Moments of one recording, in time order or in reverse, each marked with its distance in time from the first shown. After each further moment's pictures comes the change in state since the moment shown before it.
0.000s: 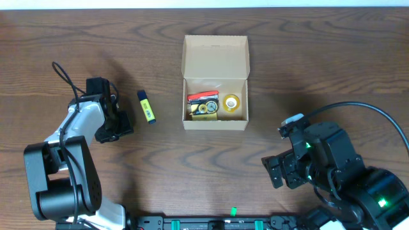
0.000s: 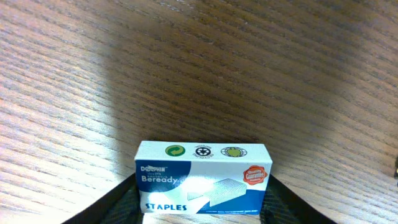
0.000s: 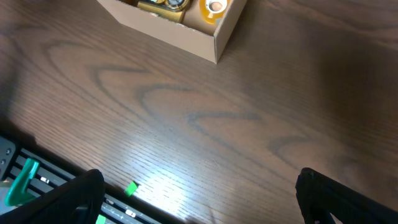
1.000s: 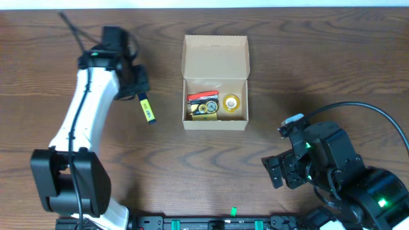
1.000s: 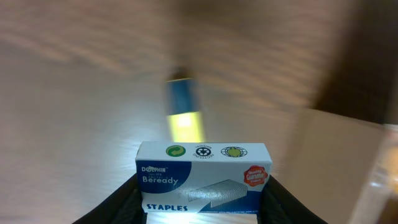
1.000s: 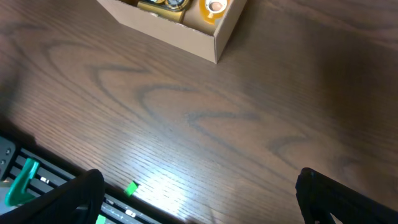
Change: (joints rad) left arm -0.251 0.010 0.533 -0.285 0.027 -0.145; right arm 0.000 0.000 0.000 0.000 0.000 0.000
